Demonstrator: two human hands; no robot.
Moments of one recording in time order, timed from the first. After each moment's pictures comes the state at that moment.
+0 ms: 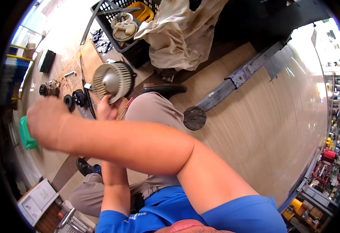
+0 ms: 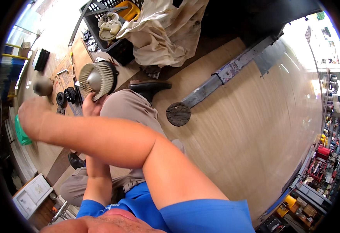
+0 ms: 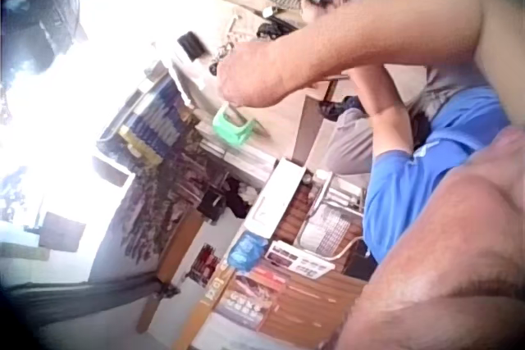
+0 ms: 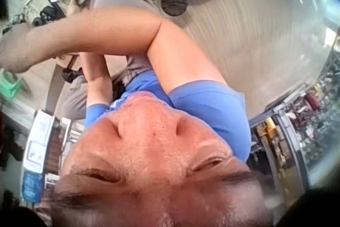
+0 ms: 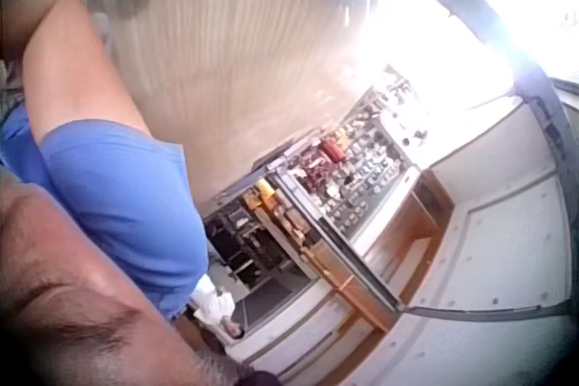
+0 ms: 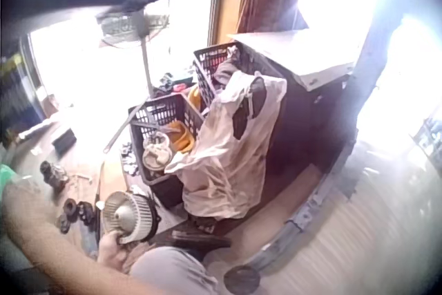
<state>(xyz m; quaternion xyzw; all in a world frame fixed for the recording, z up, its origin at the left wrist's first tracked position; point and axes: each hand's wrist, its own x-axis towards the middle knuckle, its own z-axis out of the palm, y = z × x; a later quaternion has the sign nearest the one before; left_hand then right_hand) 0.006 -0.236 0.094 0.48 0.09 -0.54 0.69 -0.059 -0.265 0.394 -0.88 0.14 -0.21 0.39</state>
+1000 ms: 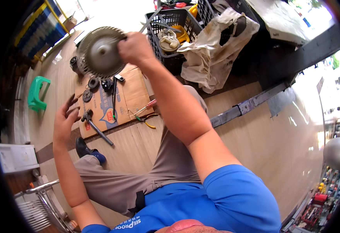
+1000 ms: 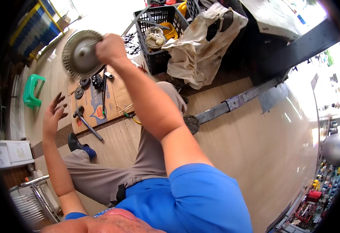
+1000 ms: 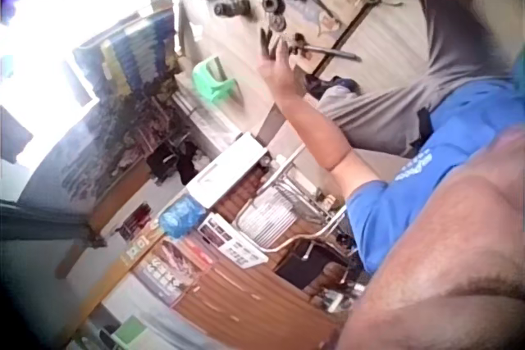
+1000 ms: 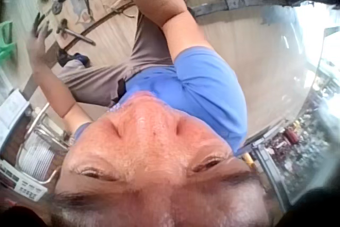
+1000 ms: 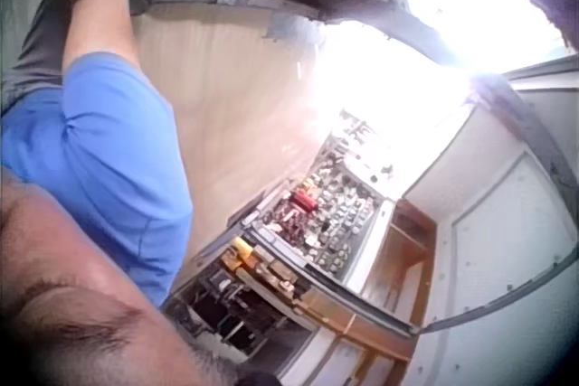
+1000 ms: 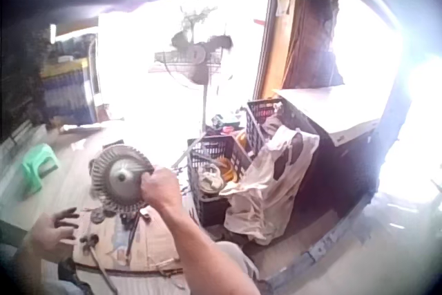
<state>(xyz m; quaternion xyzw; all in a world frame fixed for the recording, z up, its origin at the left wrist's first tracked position) 0.082 0.014 0.359 0.73 -0.31 -0.29 0.53 -0.067 -0.291 0.388 -0.80 0.31 -0.27 0.44</state>
